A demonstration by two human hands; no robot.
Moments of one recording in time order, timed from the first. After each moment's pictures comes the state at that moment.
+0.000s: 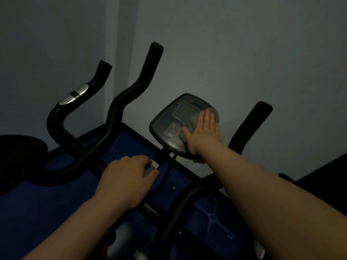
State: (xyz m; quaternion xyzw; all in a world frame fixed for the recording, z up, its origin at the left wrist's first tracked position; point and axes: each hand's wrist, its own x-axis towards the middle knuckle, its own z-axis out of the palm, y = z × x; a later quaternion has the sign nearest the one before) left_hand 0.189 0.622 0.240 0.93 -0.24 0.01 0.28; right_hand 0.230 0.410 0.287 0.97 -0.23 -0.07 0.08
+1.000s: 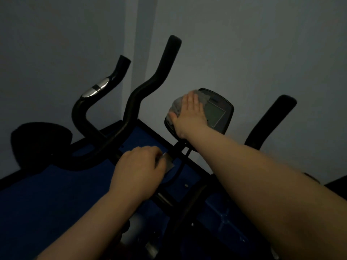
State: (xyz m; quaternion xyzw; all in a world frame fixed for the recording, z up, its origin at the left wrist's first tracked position) left_hand 0.173 0.625 0.249 0.93 -0.18 0.05 0.32; right_hand 0.278 0.462 0.277 0.99 -0.13 -0.02 0.09
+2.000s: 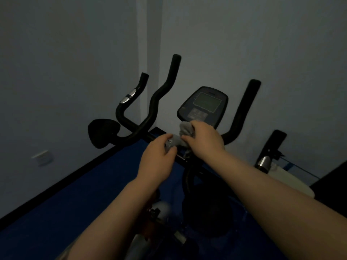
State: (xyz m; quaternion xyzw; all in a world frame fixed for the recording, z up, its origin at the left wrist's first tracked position) left_hand 0.081 0.664 0.274 0.84 -0.15 0.00 0.52; right_hand 0.088 0.515 0.307 0.97 -0.07 0.14 -0.17
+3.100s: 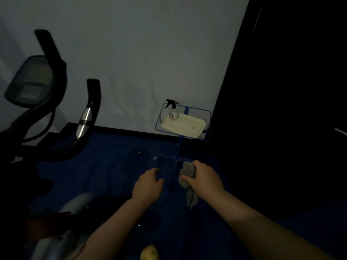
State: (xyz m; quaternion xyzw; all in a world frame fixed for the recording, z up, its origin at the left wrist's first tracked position) left_hand -0.152 0.383 0.137 0.88 -0.29 -0.27 0.27; right_hand -0.280 0.253 0.164 0.87 -0.37 0.04 -0.31
